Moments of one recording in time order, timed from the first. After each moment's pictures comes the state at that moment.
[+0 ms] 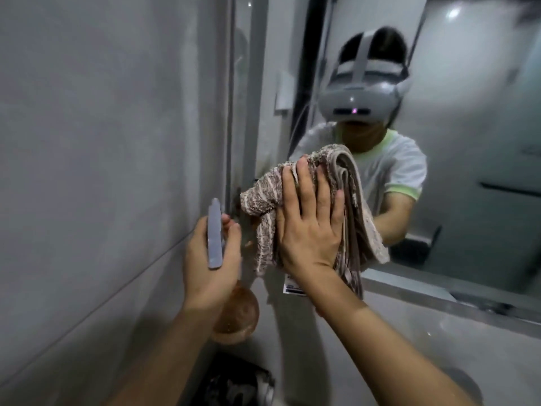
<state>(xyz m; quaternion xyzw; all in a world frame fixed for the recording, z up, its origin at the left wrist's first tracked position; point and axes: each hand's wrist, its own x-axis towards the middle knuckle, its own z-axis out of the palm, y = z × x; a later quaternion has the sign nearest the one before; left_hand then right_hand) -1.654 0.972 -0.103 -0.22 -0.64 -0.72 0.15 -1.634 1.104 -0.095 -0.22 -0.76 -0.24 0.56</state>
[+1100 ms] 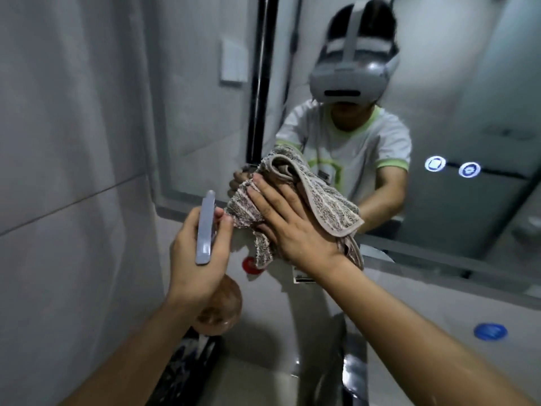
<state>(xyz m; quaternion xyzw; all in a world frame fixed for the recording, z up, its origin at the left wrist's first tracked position) -1.570 1.019 -0.127 -0.25 -0.66 -0.70 0.12 -1.533 1.181 -0.108 0.11 -0.87 -0.23 0.42</state>
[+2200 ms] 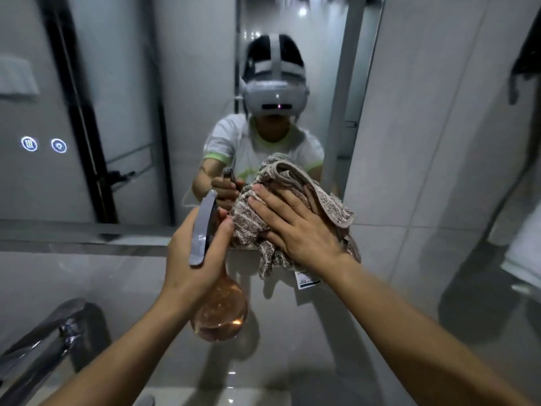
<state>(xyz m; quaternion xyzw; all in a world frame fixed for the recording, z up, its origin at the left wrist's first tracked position) -1.217 1.315 -0.098 -0.45 -0.60 -0.66 0.07 -1.130 1.482 -0.085 0.01 -0.86 -0.32 0.41</state>
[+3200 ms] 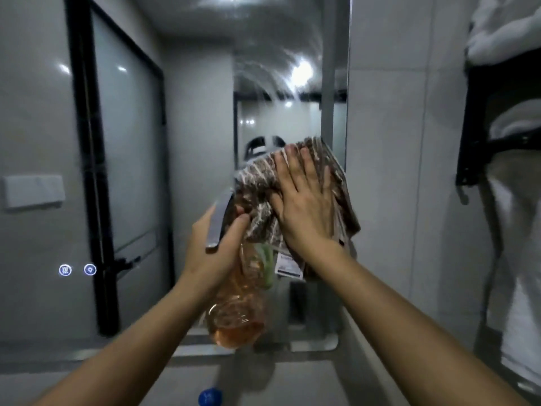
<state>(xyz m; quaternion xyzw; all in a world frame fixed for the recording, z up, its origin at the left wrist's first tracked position) -1.218 1.331 0.046 -0.49 -0.52 -0.69 0.10 -1.155 1.469 0.076 -0.22 -0.79 -0.20 0.54</state>
